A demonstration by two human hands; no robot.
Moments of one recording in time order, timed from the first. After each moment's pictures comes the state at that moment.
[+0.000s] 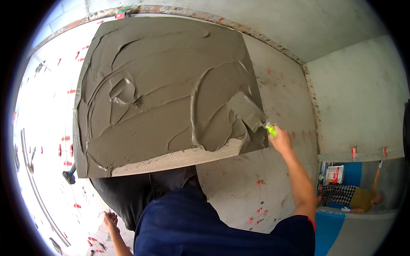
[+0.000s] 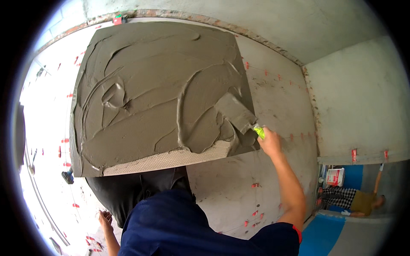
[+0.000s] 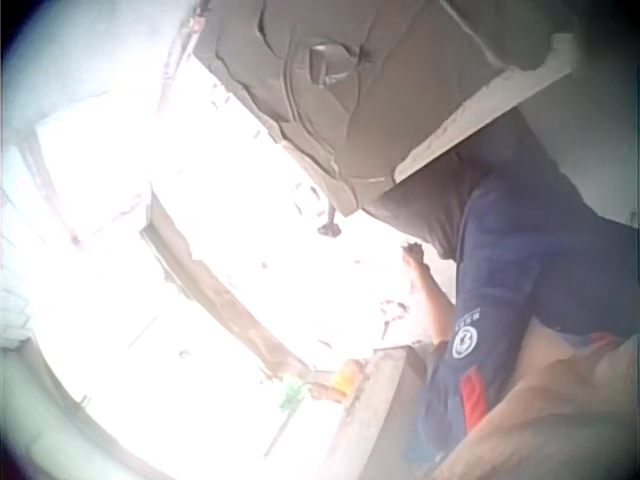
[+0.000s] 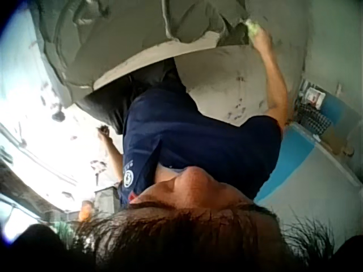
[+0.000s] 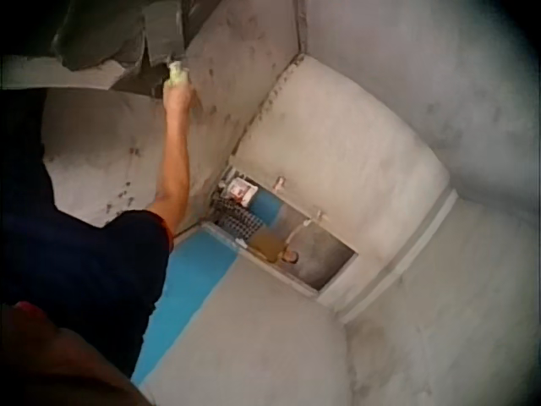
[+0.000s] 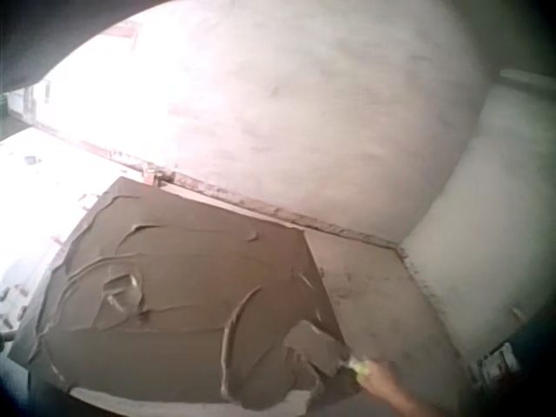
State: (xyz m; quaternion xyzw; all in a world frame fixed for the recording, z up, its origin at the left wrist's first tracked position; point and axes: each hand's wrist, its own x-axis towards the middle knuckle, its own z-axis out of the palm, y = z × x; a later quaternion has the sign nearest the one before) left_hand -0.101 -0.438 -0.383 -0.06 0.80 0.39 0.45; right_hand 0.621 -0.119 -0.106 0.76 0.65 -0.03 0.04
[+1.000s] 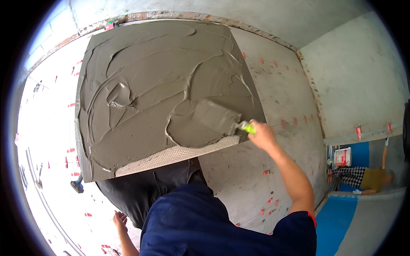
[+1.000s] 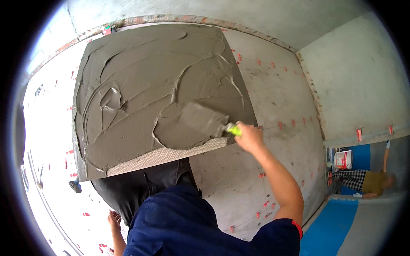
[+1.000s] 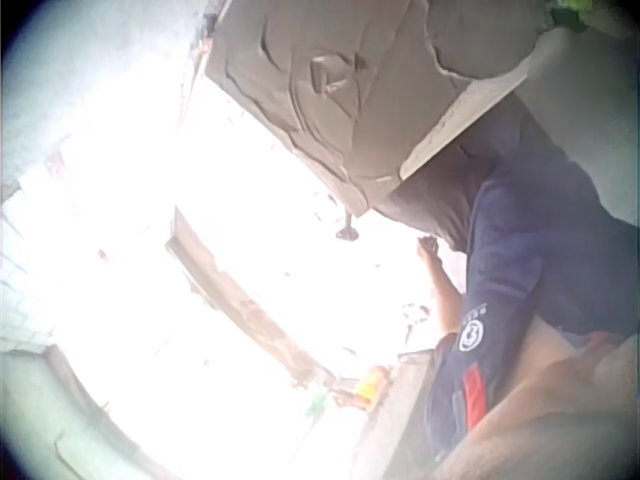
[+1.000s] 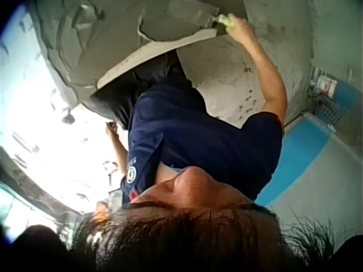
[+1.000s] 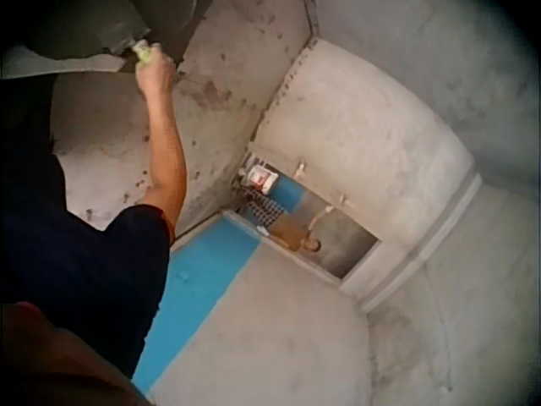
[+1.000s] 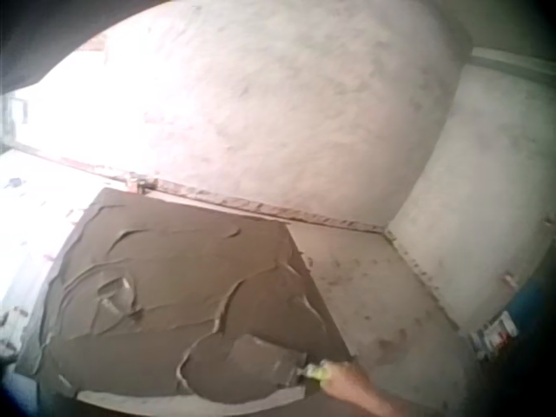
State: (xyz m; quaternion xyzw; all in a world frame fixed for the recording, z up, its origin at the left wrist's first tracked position) left_hand -0.110 -0.423 -0.397 -0.02 0.79 0.35 0.50; right_hand 0.536 -0.144 -0.112 0.74 0.67 -0.07 0.08
